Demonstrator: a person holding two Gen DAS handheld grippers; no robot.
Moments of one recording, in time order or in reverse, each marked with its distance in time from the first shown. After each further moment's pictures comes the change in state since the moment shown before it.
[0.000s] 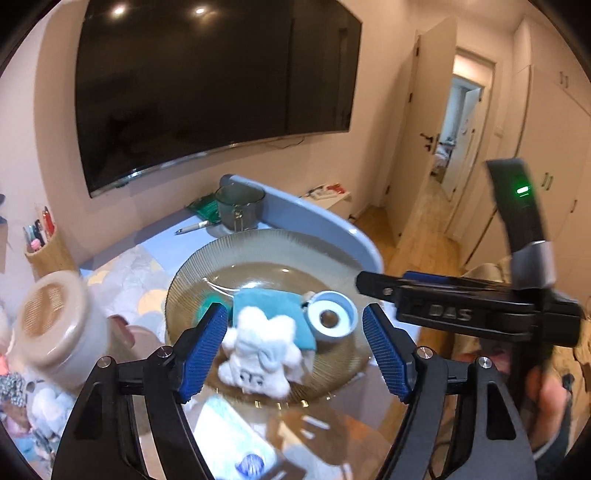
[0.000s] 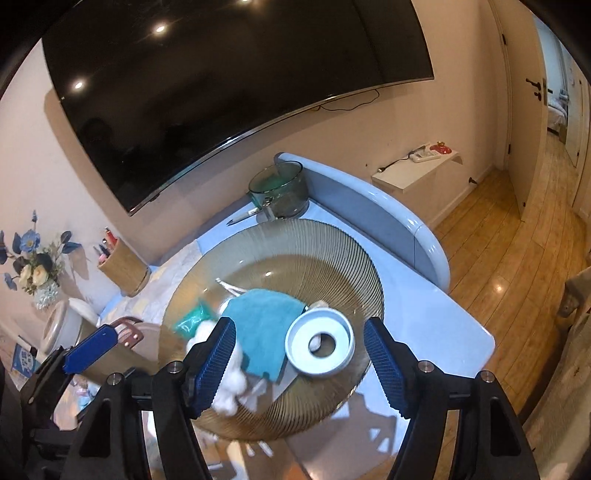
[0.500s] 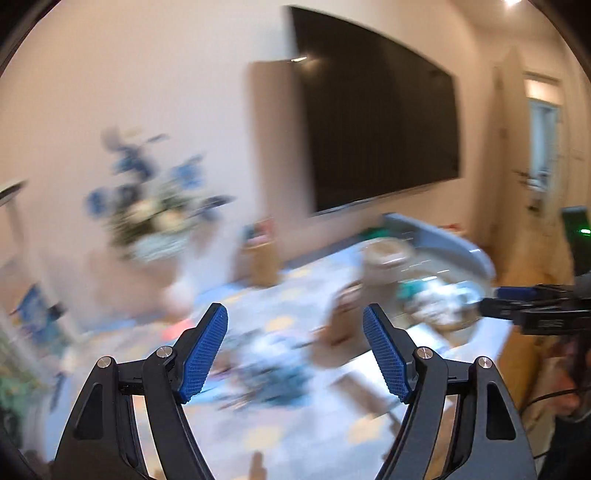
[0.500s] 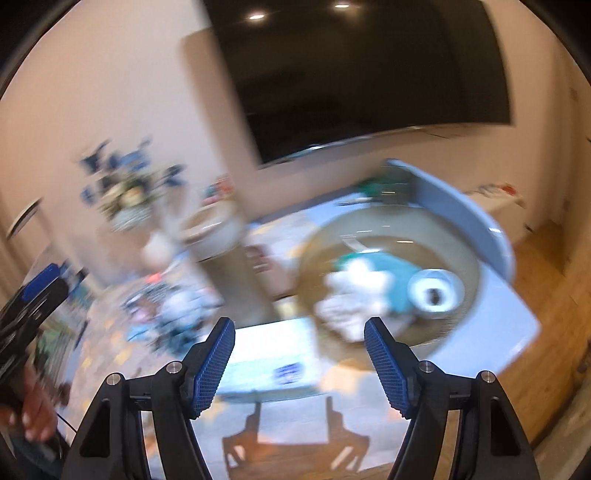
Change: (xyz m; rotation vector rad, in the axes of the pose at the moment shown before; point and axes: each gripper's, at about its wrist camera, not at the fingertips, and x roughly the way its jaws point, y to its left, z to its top) left arm -0.234 0.115 -0.090 -0.084 -0.165 0.541; right arm -0.074 0.133 -0.093 -0.279 -0.028 0.218
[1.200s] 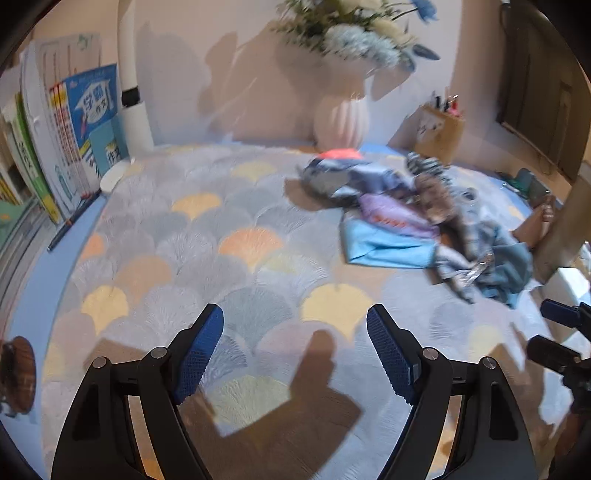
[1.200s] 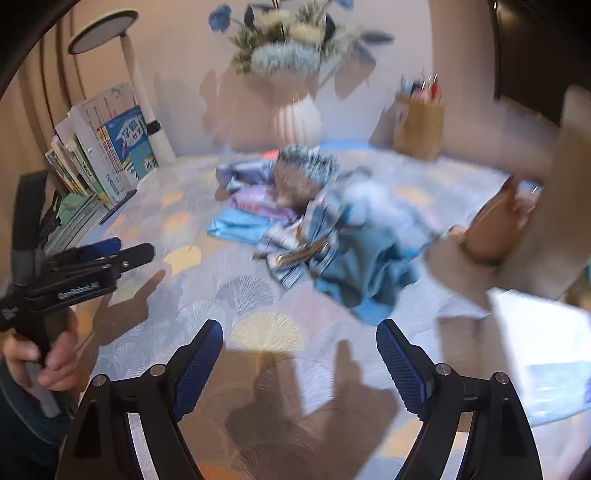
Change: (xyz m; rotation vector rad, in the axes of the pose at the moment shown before) left arm 0.114 0.186 -0.196 -0.348 0.339 0.185; right arm 0.187 0.211 -0.095 -0.349 0.228 0.188
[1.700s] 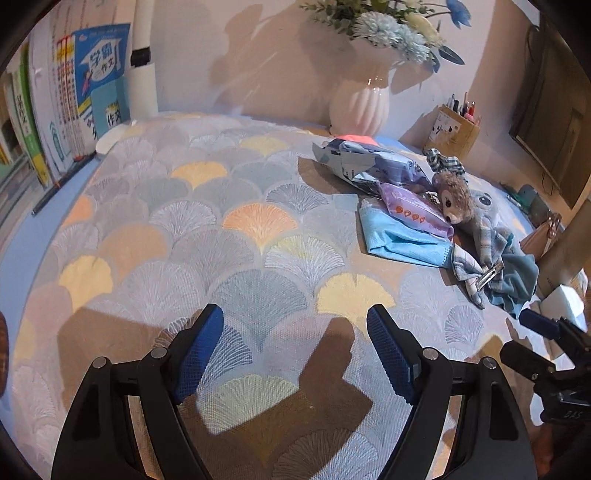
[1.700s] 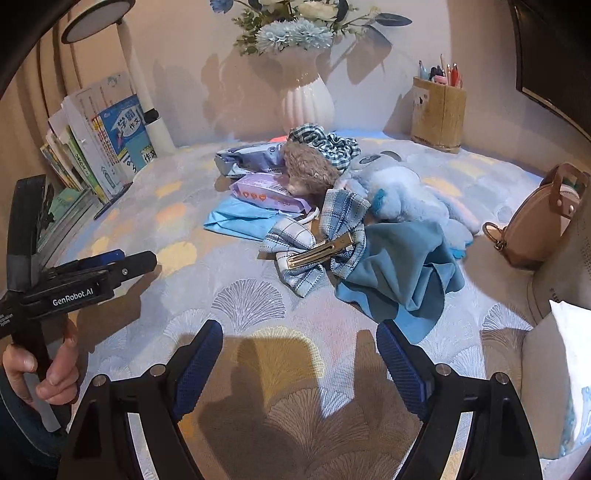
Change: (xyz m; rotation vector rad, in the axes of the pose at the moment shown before) left arm 0.016 0.020 -0.003 -0.107 0.054 -0.070; right arm 0.036 0.009 0.004 -0.016 0.011 -0.003
